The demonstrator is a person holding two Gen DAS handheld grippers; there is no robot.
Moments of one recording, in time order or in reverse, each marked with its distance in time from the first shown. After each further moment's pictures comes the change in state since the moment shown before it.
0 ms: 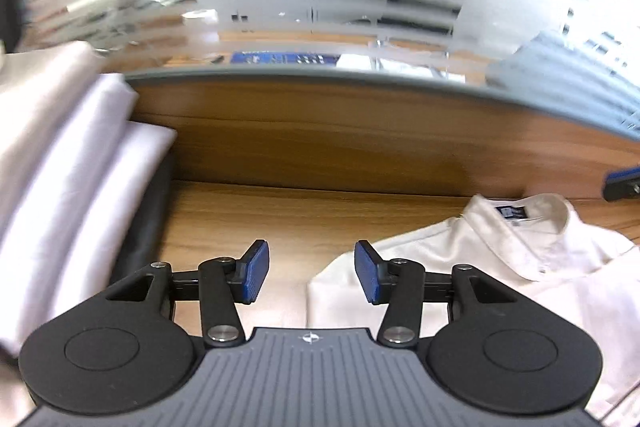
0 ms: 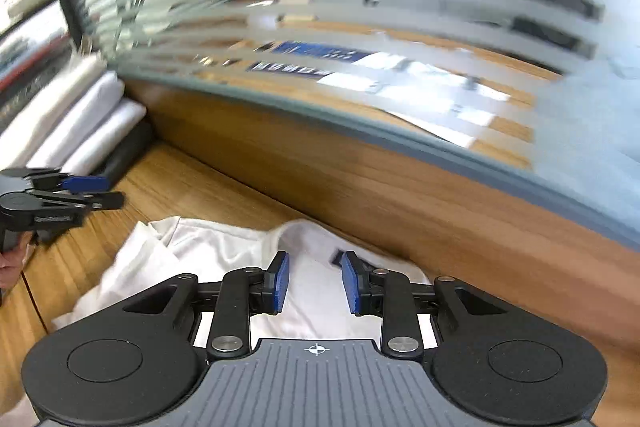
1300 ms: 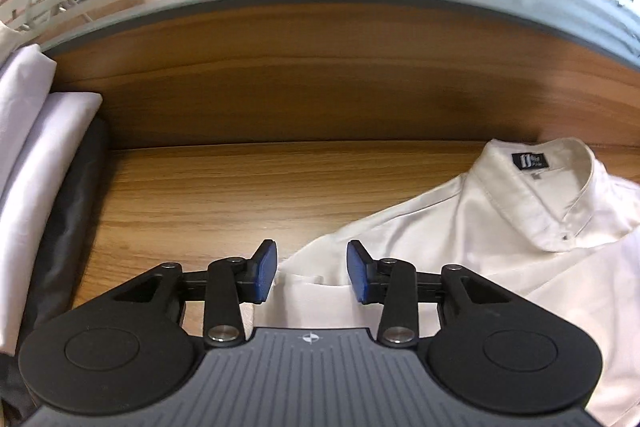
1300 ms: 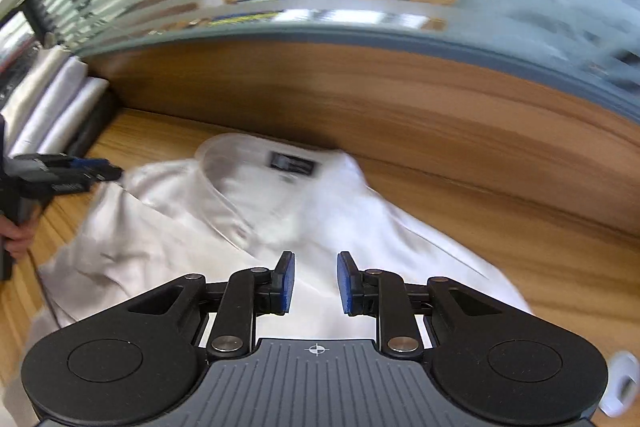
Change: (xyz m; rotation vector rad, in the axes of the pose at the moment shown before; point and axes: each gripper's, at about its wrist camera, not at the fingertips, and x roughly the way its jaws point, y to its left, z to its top) left arm 0.099 -0.042 -0.007 0.106 0.137 -0.002; right arm 0.000 -0.048 -0.047 0.105 0.106 0.015
